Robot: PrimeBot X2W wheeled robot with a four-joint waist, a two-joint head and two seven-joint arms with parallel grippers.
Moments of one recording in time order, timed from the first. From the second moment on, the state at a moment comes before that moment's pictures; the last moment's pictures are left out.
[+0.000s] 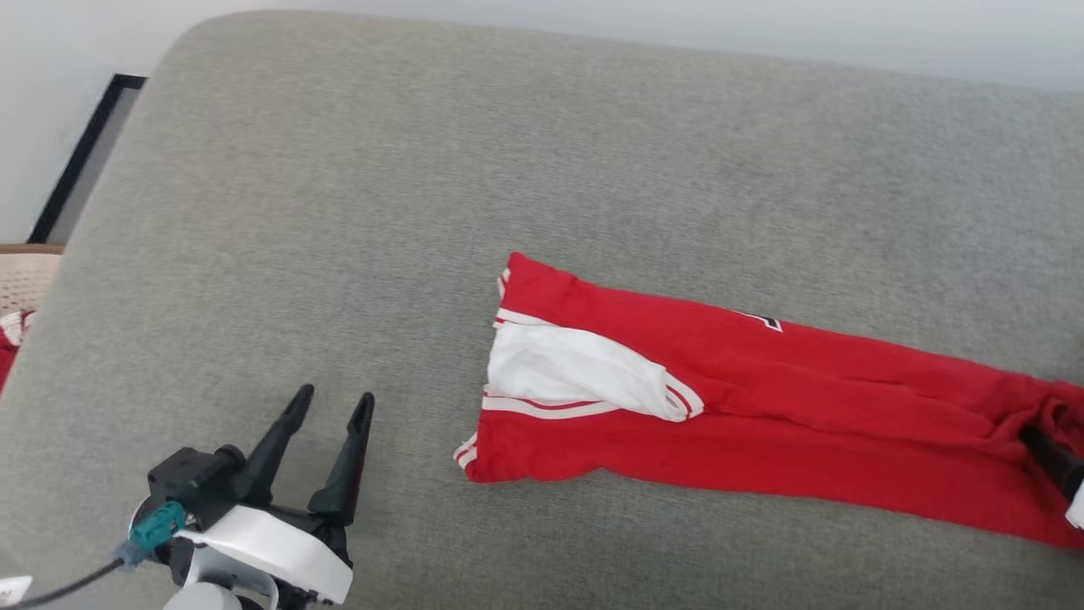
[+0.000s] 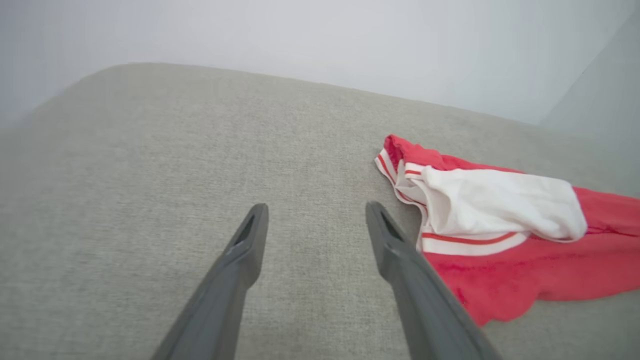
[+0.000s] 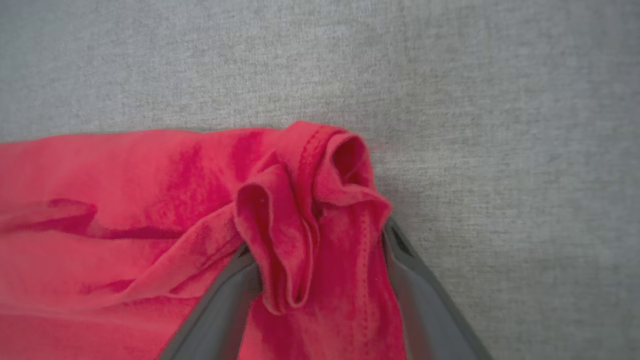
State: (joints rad) left arm -0.13 0.38 -0.35 0.24 -0.61 -0.13 -0.26; right arm -0.15 -0.35 -0.29 0.23 0.56 0.13 0.72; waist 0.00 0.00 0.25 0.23
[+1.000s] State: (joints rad) left arm -0.05 0.32 -0.26 0.04 -0.40 -0.13 -0.26; right arm -0.22 -0.41 -0.64 0.27 0.47 0.13 0.64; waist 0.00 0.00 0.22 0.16
